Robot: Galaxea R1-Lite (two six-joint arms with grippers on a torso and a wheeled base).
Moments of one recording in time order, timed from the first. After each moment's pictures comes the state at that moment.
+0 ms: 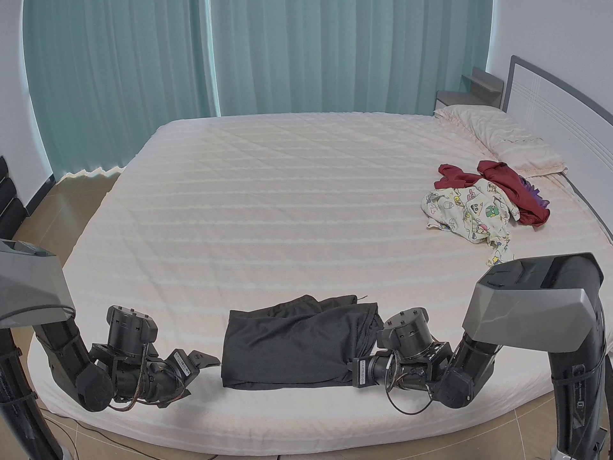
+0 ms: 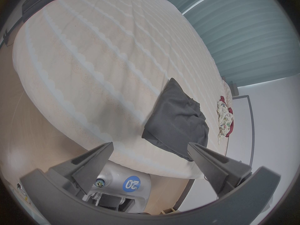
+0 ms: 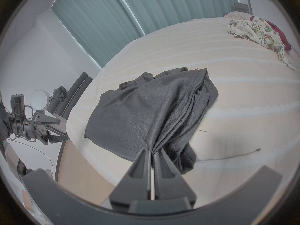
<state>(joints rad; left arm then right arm) -0.25 2.02 -0.27 -0.88 -0.21 -0.99 0.64 2.40 -0.73 -0.96 0.03 0.47</state>
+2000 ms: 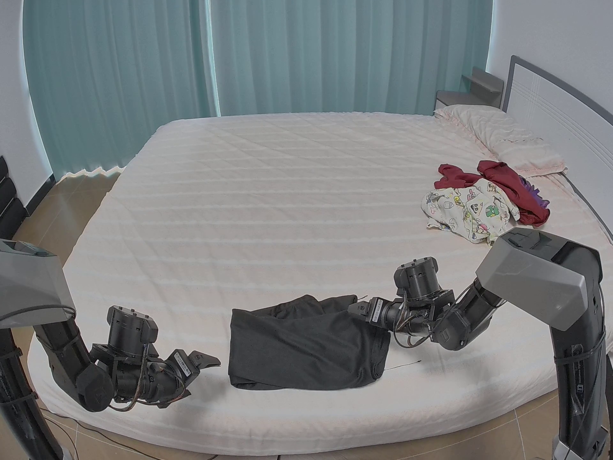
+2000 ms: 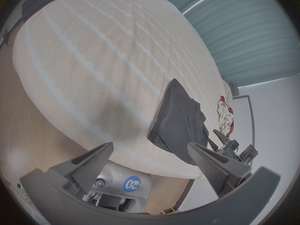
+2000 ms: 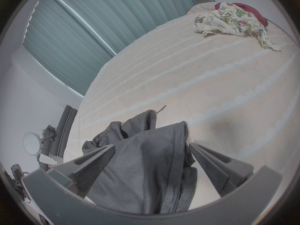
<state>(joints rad) -0.25 2.03 -0.27 -0.88 -0.21 -0.99 0.46 2.44 -1.09 -0.68 0.02 0.65</state>
